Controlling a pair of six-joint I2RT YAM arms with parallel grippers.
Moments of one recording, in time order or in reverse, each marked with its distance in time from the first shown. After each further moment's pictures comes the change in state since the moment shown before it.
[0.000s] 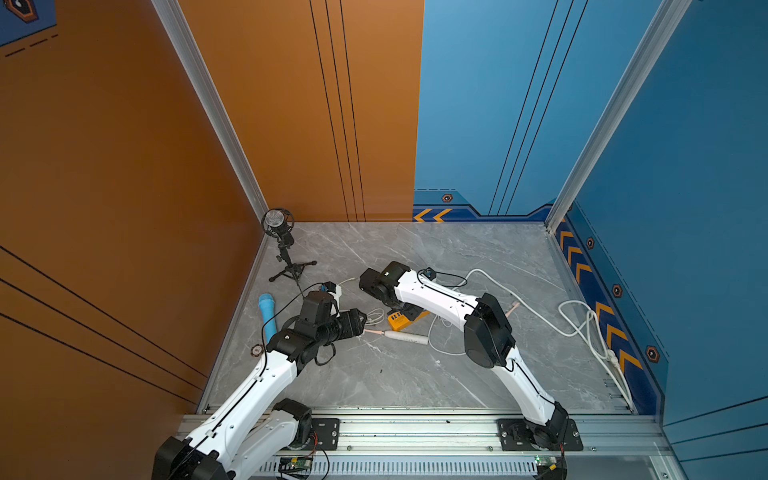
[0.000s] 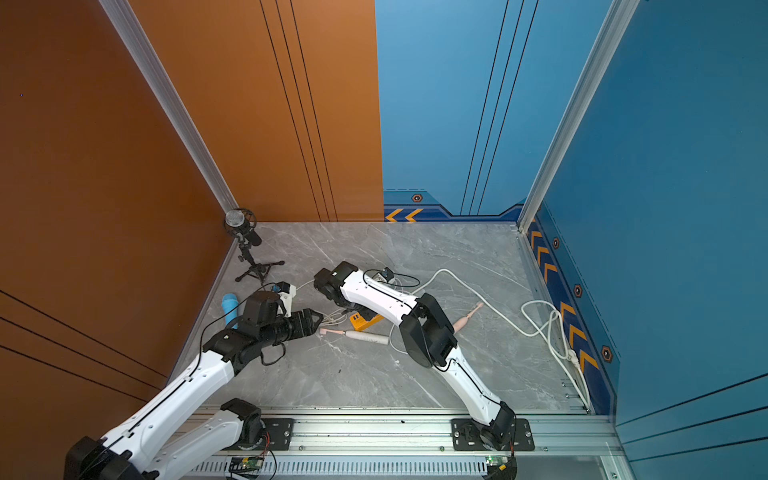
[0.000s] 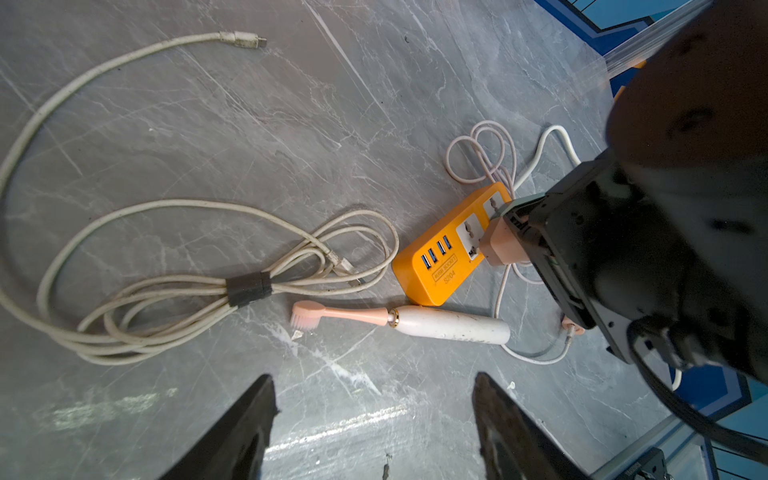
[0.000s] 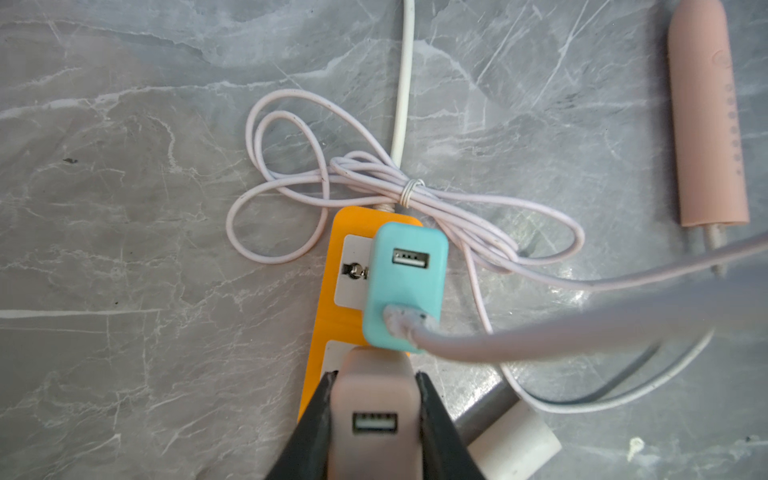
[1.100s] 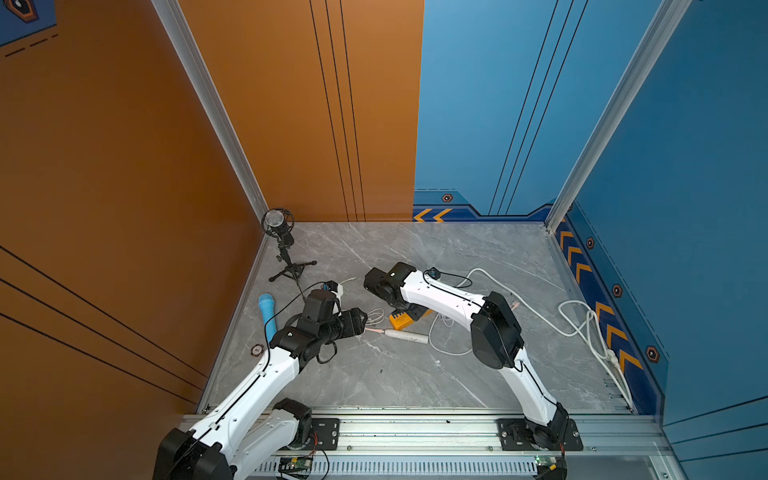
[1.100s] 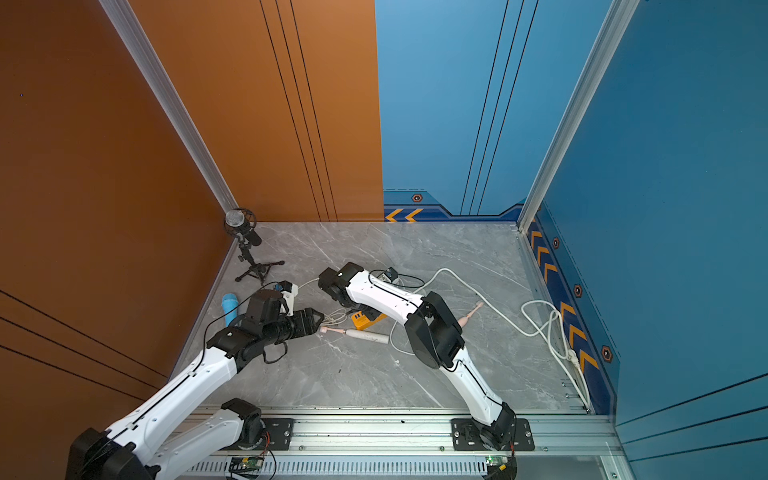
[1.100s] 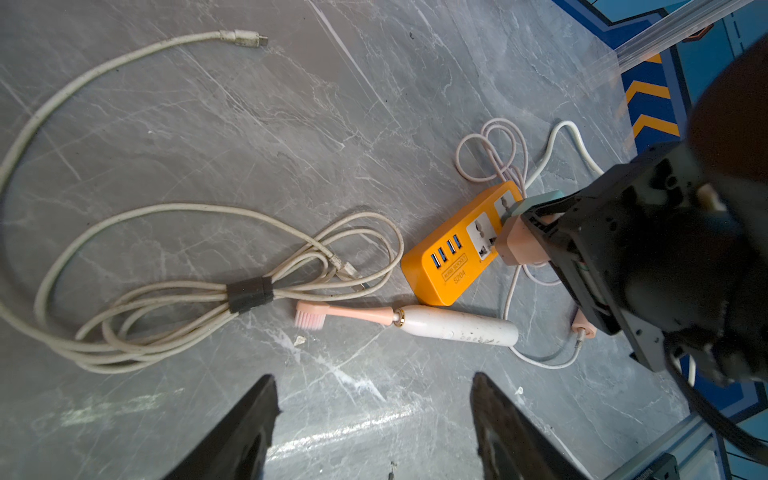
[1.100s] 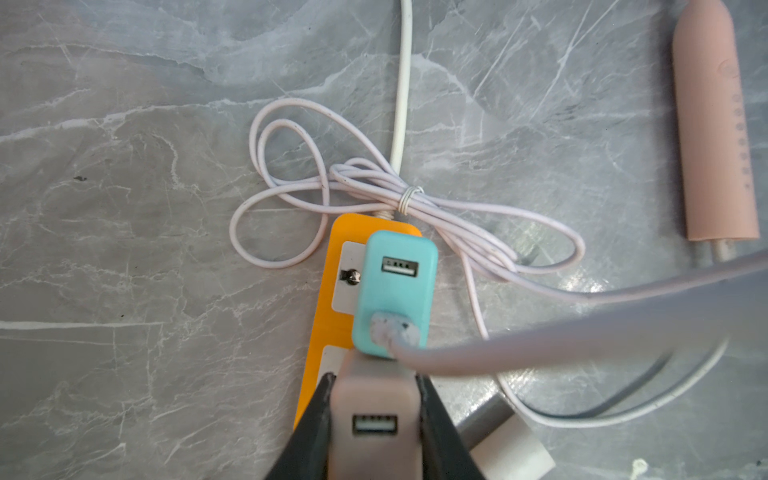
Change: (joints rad) left arm -0.008 0.034 0.006 0.015 -0.015 0.007; right arm -0.006 -0.087 -0.137 0.097 0.014 -0.013
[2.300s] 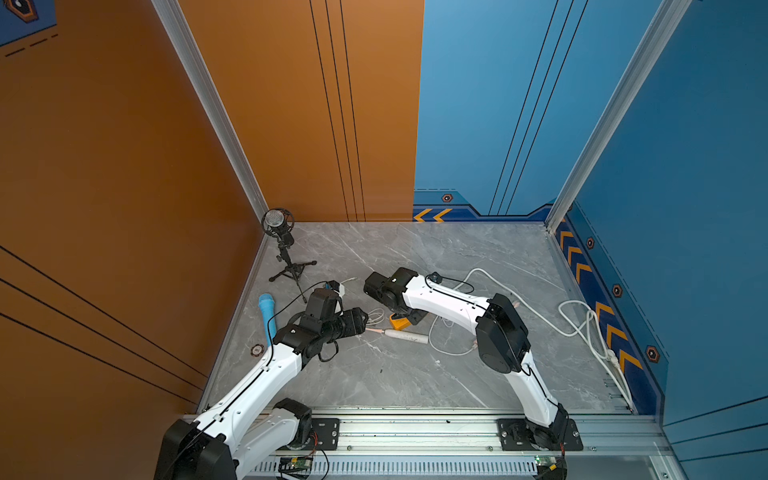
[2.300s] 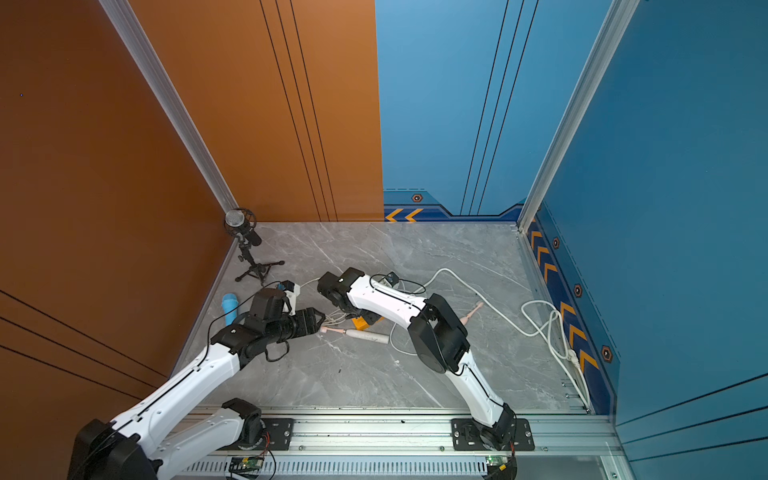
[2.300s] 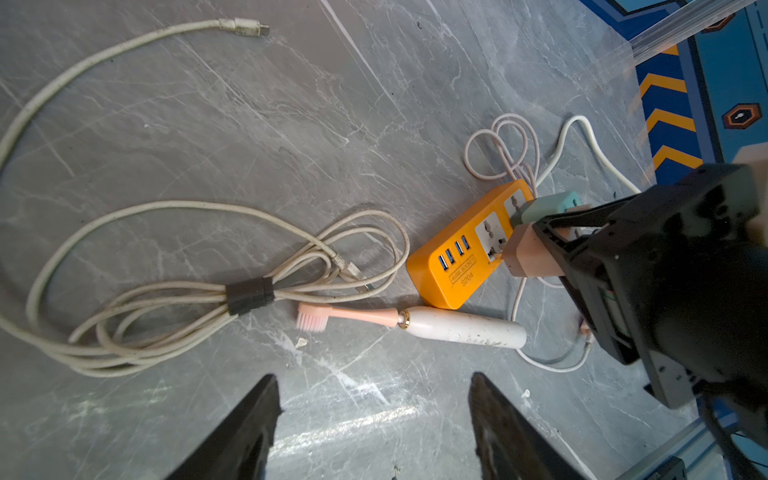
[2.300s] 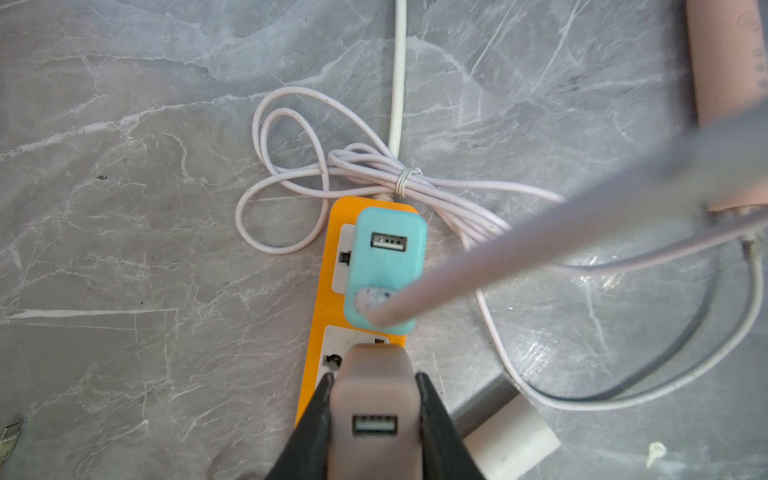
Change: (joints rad) left arm -0.006 0.038 0.005 0.004 -0.008 -0.002; right arm 0.023 -0.067 -0.109 0.082 0.002 0.058
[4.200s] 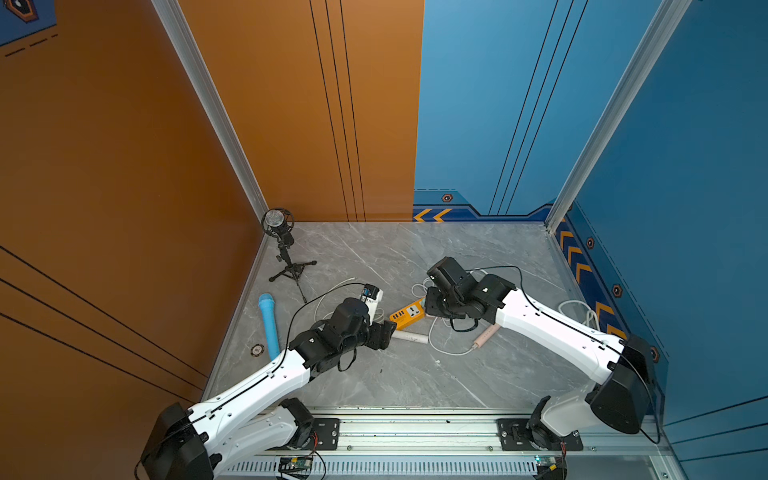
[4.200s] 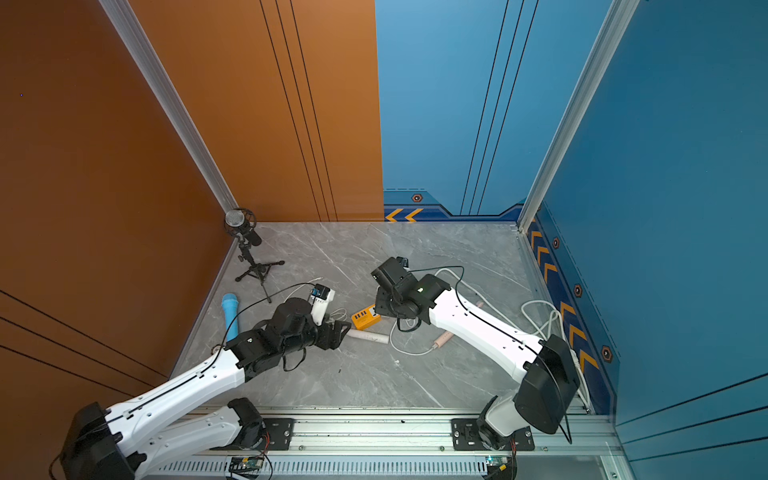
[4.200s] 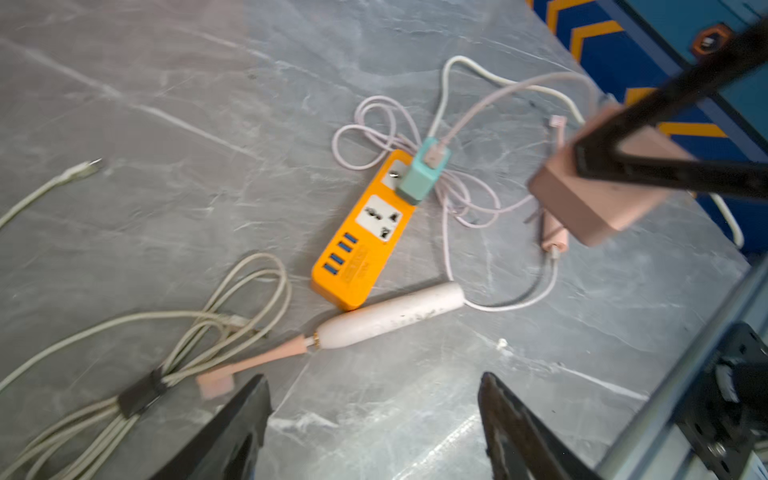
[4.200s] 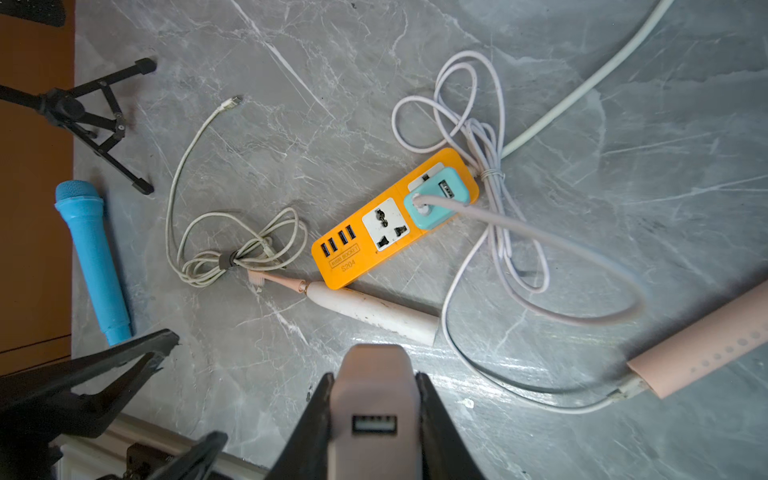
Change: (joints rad) left arm -0.300 0.002 0.023 0.095 -0.181 0.173; right arm -0.101 -0.692 -0.593 0.454 -0.403 -0.930
